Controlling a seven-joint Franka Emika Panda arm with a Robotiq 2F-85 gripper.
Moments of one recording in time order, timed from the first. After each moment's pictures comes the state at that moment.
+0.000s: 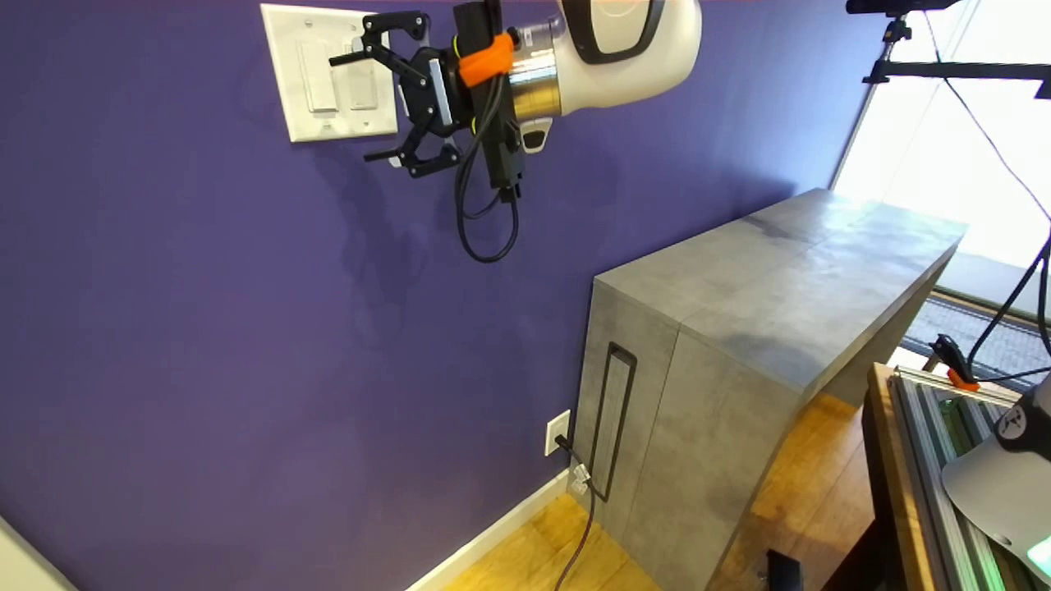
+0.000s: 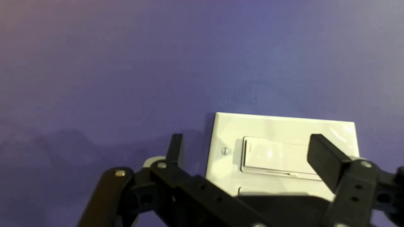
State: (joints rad) arm 0.14 0.22 0.11 -1.88 2.45 2.76 -0.97
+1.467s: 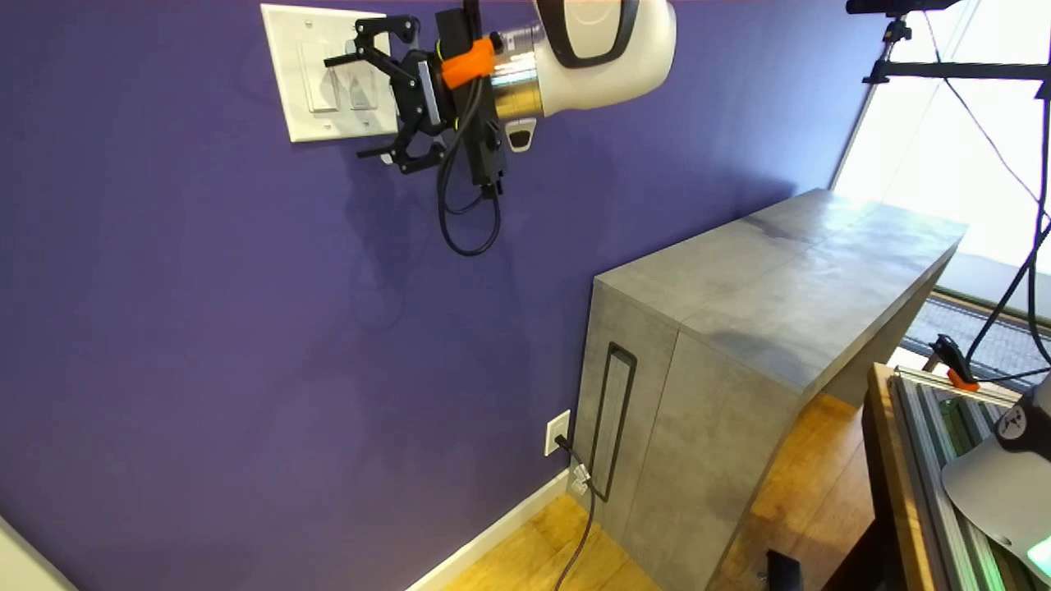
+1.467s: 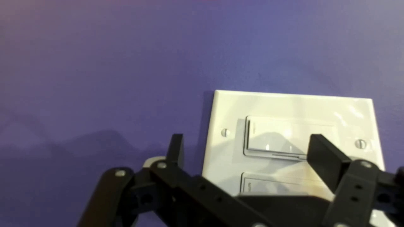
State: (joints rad) arm 0.13 0.28 0.09 -1.80 2.44 2.77 -0.97
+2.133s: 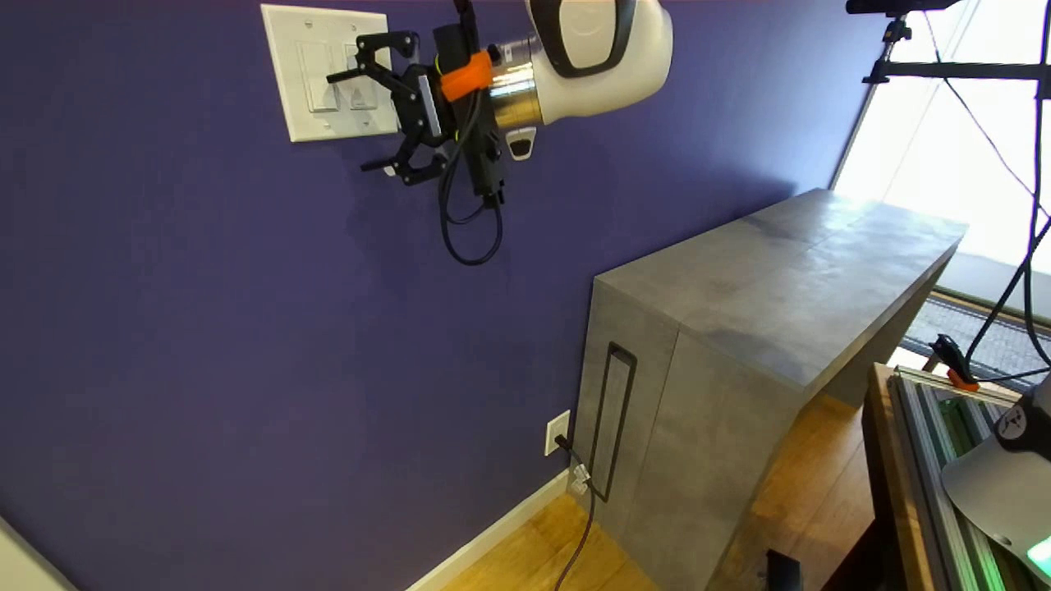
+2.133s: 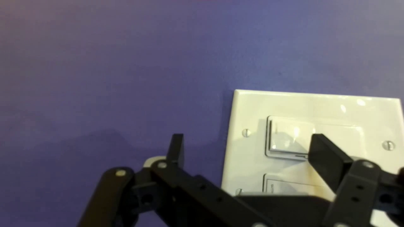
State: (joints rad) arm 0.13 0.30 0.09 -1.79 2.44 2.79 -0.96
